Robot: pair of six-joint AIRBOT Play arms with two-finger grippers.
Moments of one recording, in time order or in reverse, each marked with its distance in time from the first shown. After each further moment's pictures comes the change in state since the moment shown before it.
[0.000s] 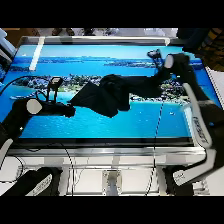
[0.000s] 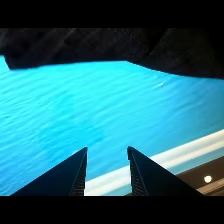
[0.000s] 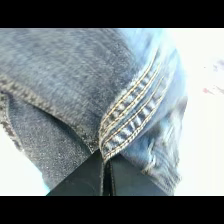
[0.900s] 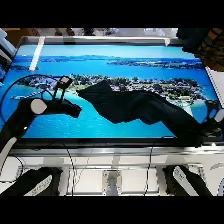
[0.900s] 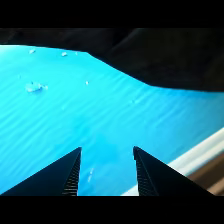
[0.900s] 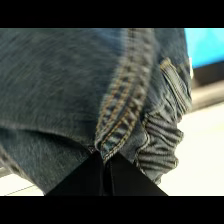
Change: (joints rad) left arm -0.066 -0.047 0.019 -0.049 0.084 0.223; right arm -0.639 0.704 -0.977 -0.114 -0.088 0.126
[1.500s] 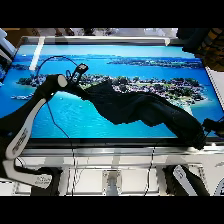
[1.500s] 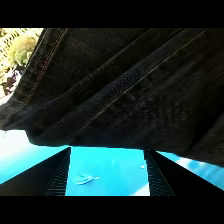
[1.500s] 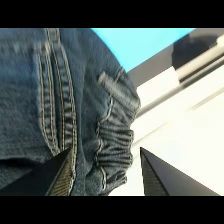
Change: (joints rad) left arm -0.002 -0.604 0.510 0.101 -0.025 0.119; right arm -0.151 0.009 0.119 -0.002 -0.022 0.021
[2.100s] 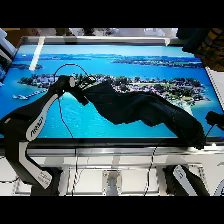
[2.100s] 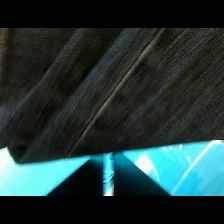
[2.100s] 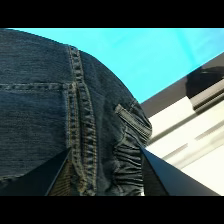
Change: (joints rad) left arm -0.008 -0.201 0.101 0.118 -0.100 0.163; right arm -0.002 0.000 0.061 0.091 -0.027 -0.010
